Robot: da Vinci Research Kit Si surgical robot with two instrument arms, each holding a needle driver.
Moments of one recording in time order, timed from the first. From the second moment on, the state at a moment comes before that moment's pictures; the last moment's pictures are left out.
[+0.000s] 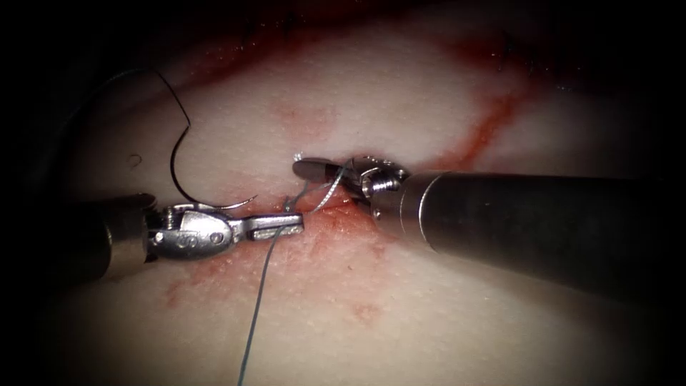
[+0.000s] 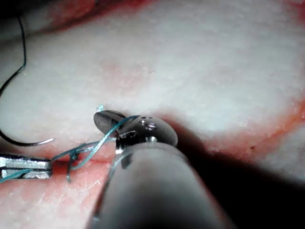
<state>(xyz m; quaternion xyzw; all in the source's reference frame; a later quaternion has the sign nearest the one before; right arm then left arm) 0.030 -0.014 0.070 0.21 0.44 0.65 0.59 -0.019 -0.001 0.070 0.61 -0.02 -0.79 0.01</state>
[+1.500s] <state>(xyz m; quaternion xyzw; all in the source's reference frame) 0.028 -0.021 0.065 0.26 0.61 0.36 0.66 -0.008 0.028 0.071 0.55 -0.12 -0.82 -0.12</state>
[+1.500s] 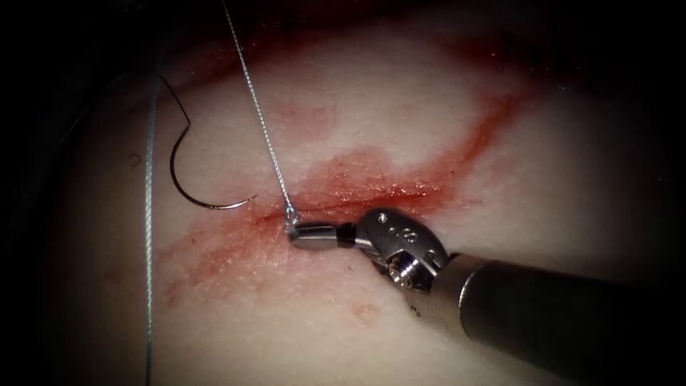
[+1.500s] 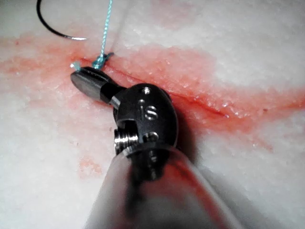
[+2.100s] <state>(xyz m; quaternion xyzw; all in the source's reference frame) 0.029 -0.024 0.067 0.27 0.60 0.31 0.69 -0.008 0.031 0.071 0.48 -0.21 -0.84 -0.10</state>
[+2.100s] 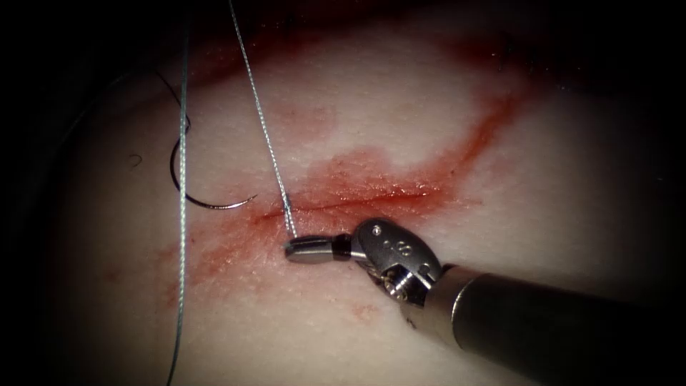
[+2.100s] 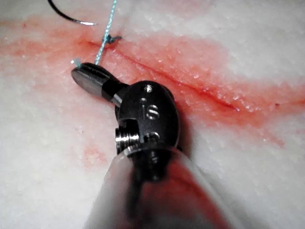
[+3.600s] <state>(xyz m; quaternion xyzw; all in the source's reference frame) 0.029 -0.019 0.064 0.20 0.57 0.40 0.69 -0.012 0.023 0.057 0.58 -0.15 -0.79 -0.07</state>
